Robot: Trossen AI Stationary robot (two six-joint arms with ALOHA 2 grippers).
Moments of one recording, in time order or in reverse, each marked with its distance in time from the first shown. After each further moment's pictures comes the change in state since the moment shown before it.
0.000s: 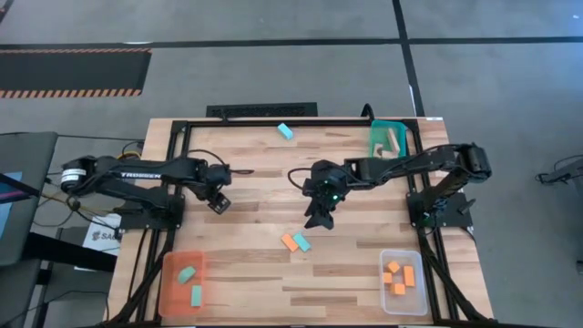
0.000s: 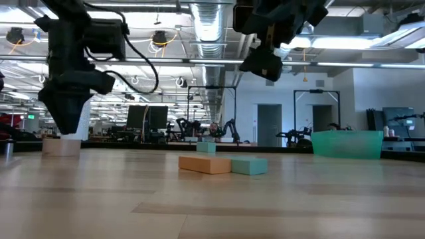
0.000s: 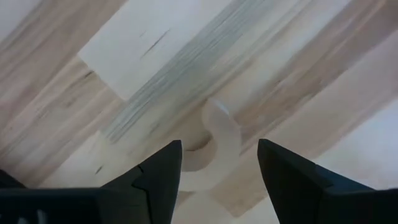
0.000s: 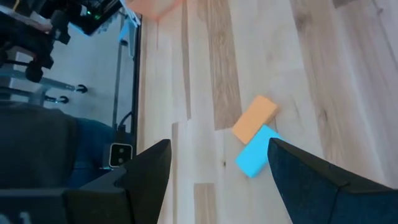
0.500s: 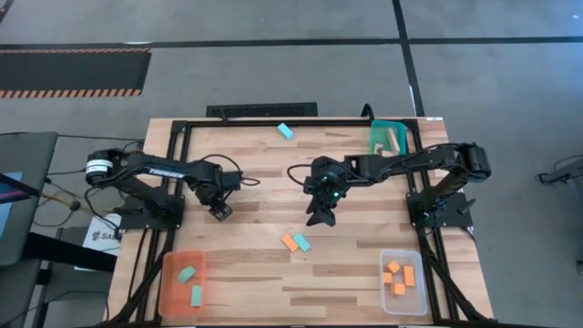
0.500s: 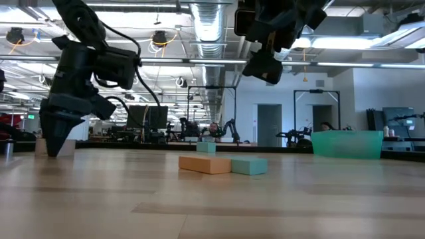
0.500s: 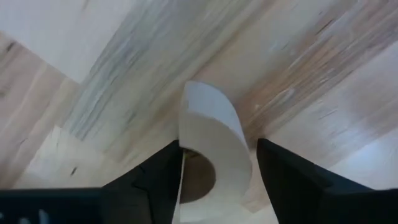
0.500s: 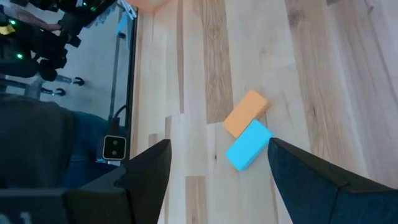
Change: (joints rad) left arm -0.003 0.275 0.003 0.035 0.091 0.103; right arm -0.034 0.000 0.000 -0.038 -0.028 -0.064
